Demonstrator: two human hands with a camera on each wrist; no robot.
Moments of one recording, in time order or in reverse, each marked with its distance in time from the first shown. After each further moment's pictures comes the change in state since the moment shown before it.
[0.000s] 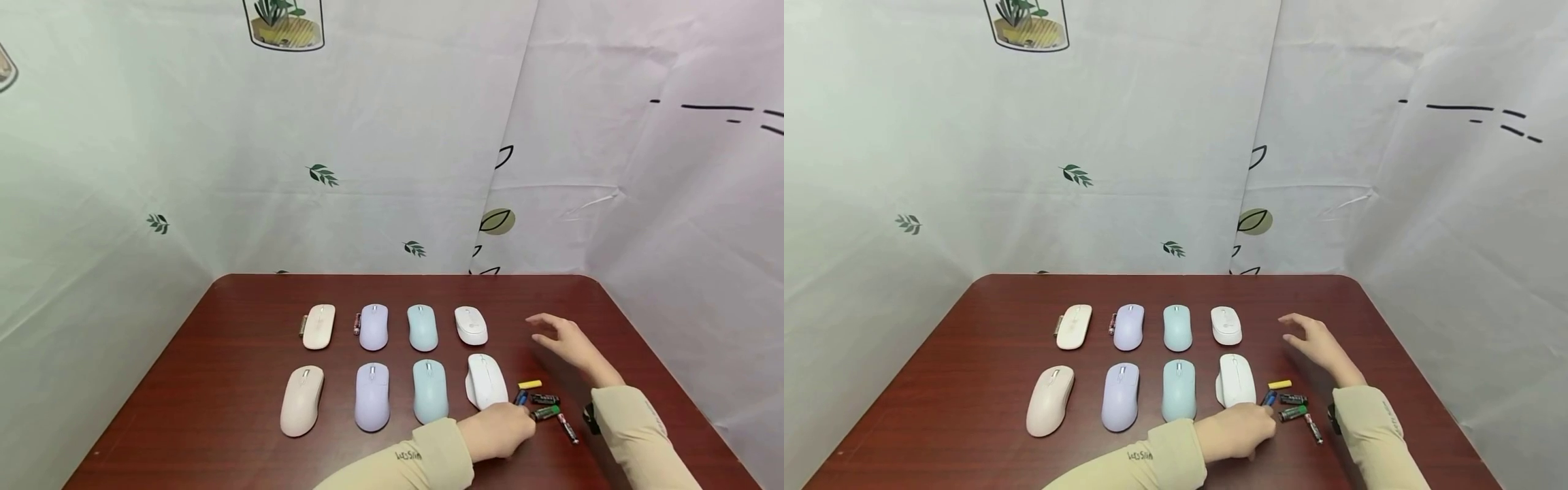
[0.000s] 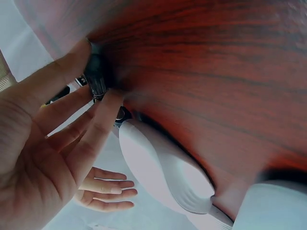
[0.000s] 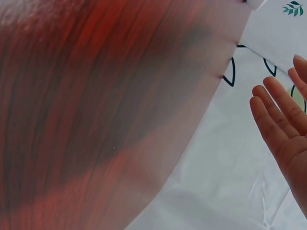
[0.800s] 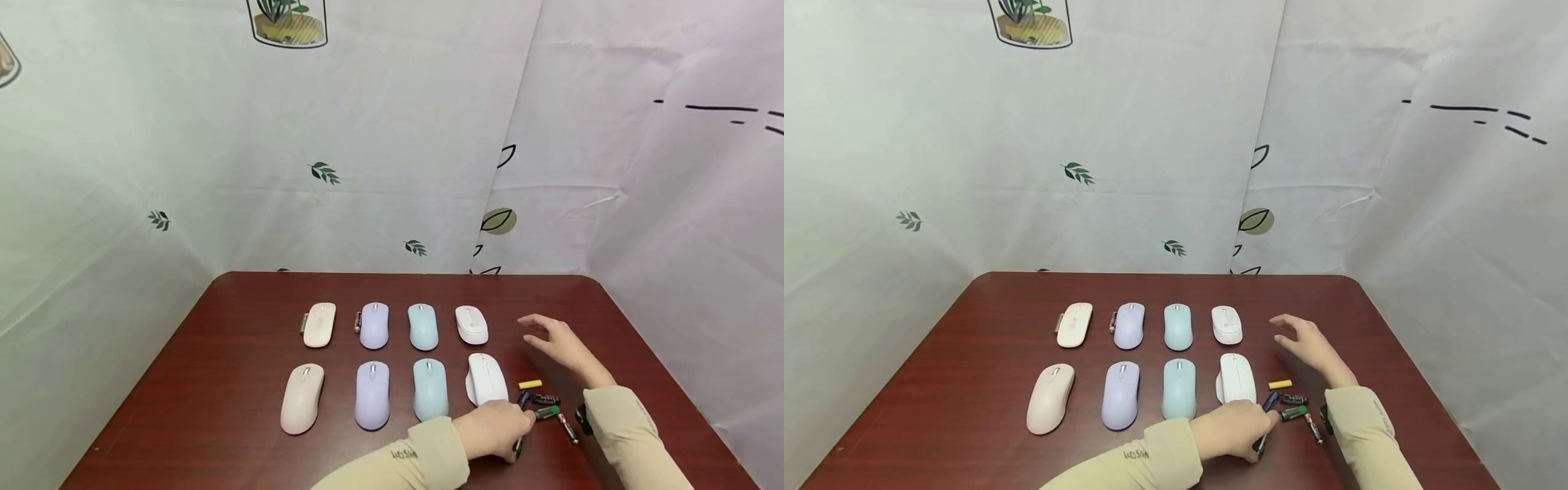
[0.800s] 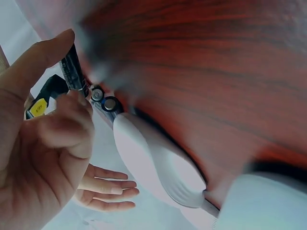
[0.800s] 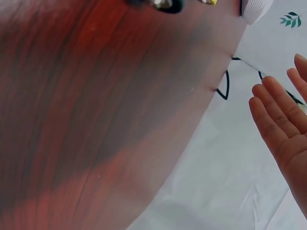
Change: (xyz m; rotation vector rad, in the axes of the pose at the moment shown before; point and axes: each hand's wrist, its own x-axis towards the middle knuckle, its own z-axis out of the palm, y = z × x) left_hand 0.000 -0.006 0.001 -0.157 -0.069 -0.043; right_hand 0.005 -0.008 0.010 0.020 -0.028 -0.005
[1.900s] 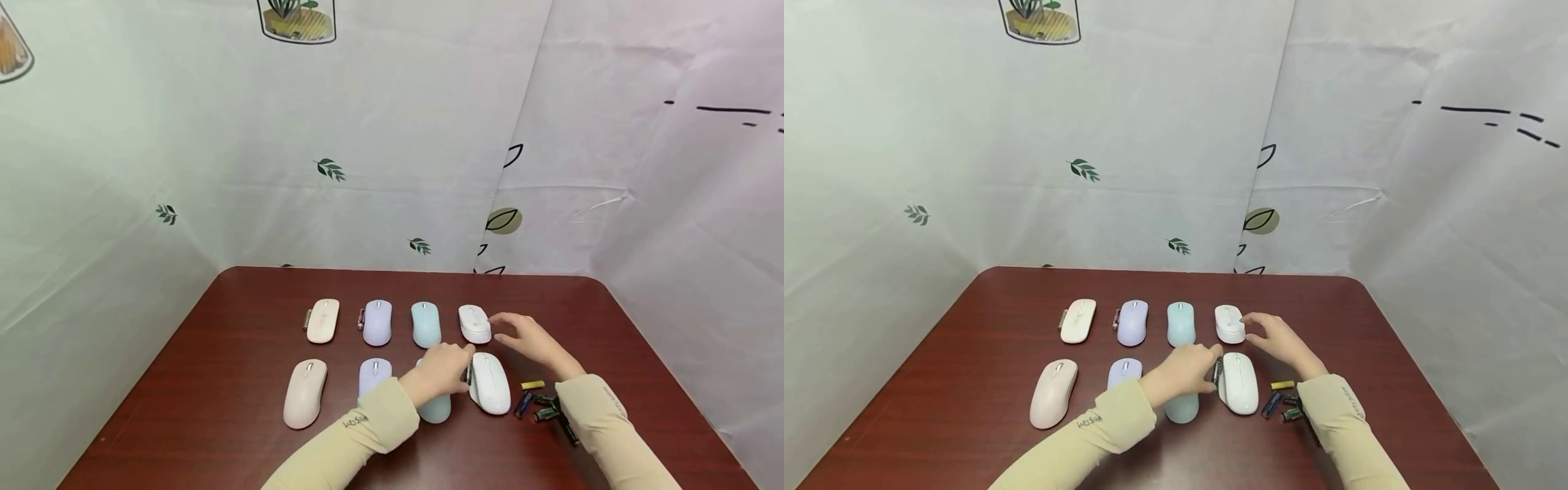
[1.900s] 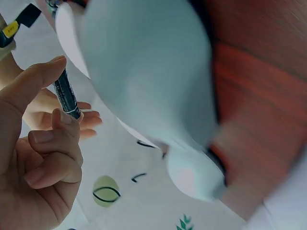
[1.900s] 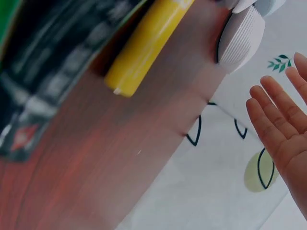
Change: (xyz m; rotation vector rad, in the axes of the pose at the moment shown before) left_hand -0.041 -0.084 -0.017 -0.027 0.201 -0.316; right_hand 0.031 -0.036 0.022 0.014 -0.142 -0.084
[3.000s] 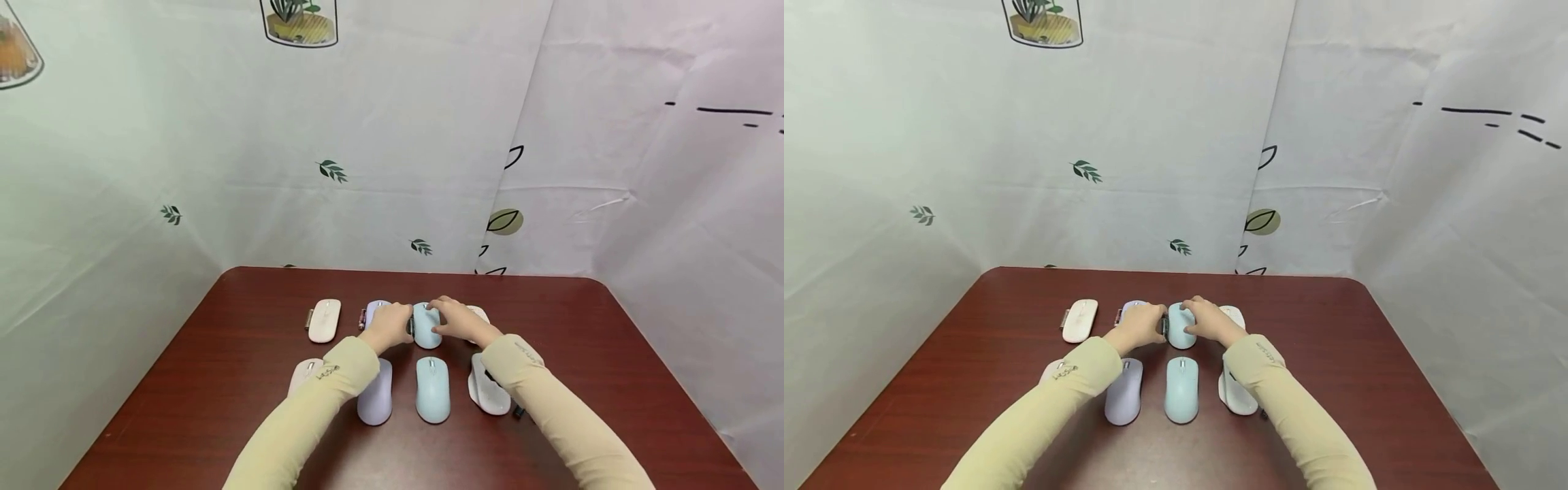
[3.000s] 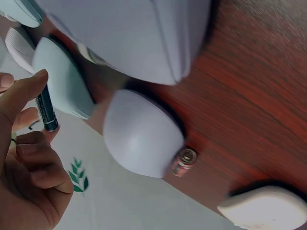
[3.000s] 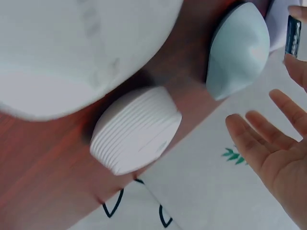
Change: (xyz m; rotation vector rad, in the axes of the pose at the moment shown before) left_hand 0.003 -0.107 0.004 -0.072 0.020 -0.278; right_hand 0.088 -0.077 0.044 -0.173 -0.198 -0.011
